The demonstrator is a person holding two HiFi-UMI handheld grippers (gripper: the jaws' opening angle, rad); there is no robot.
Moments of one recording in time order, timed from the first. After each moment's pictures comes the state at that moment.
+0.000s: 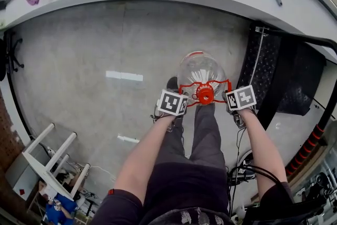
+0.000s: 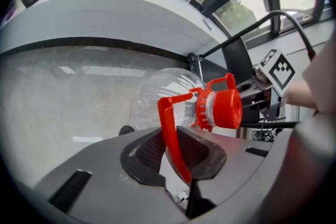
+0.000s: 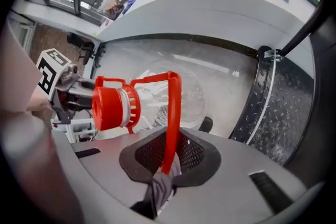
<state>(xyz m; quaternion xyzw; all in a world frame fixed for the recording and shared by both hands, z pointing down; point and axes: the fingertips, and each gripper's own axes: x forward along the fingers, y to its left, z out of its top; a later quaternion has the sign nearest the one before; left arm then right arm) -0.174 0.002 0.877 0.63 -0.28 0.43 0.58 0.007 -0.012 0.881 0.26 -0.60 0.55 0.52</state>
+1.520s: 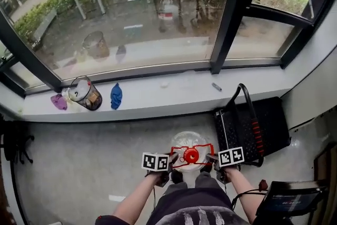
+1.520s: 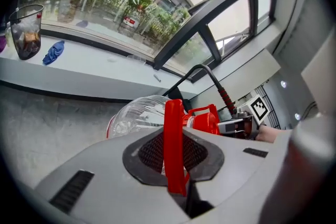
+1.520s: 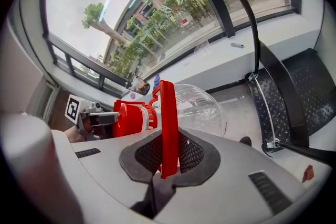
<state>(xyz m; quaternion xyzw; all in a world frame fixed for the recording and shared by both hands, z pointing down) -0.218 -0.060 0.597 0.79 -0.23 0.25 0.51 -0.073 -0.015 0.609 0.43 -0.67 0.58 0.19</state>
